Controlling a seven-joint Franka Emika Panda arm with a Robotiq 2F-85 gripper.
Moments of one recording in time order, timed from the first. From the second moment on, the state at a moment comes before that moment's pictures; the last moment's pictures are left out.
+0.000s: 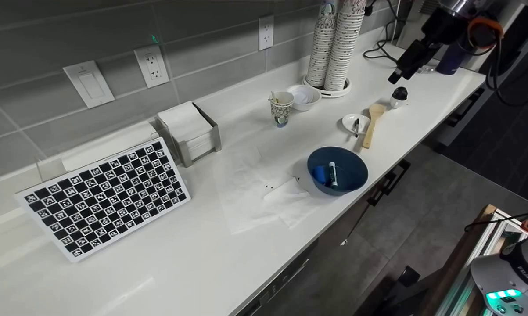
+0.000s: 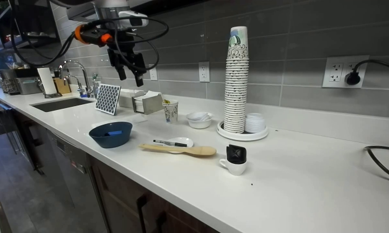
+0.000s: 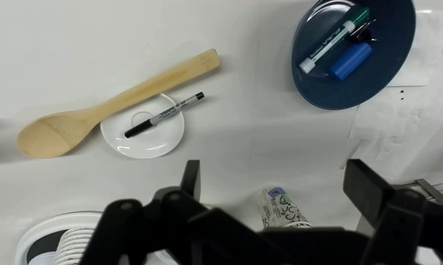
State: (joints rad) arm 0.01 -0.40 -0.21 -2.34 0.16 2.14 -0.24
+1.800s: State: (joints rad) arm 0.04 -0.32 0.10 -2.42 0.30 2.05 0.45
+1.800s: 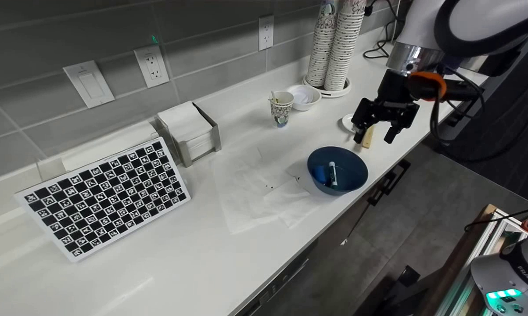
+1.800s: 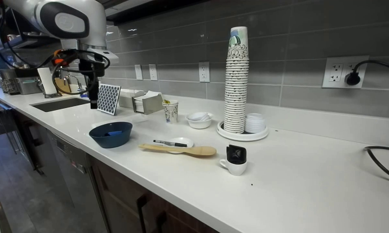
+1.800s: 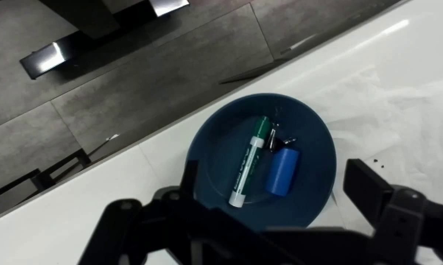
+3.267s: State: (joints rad) arm 0.04 -0.04 0.10 -2.42 0.33 2.33 0.77
